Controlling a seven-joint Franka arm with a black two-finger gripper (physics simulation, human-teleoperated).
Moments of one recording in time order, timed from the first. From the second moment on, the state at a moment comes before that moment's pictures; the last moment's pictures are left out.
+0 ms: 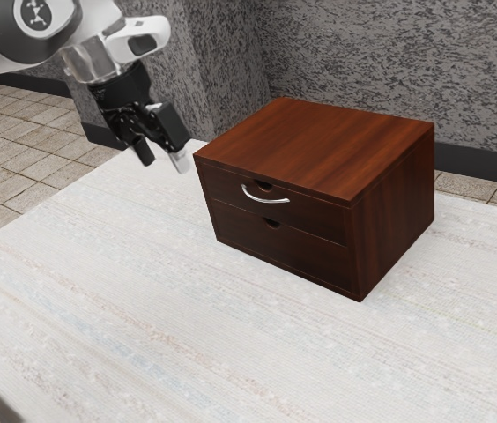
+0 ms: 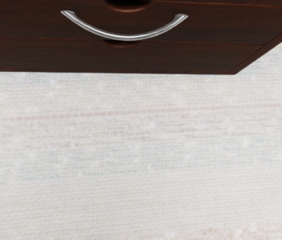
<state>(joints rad) 0.10 0.08 0.07 -1.27 -0.16 1.47 0.21</state>
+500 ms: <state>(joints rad) 0.12 0.07 0.01 -1.28 -0.11 1.39 -0.30</state>
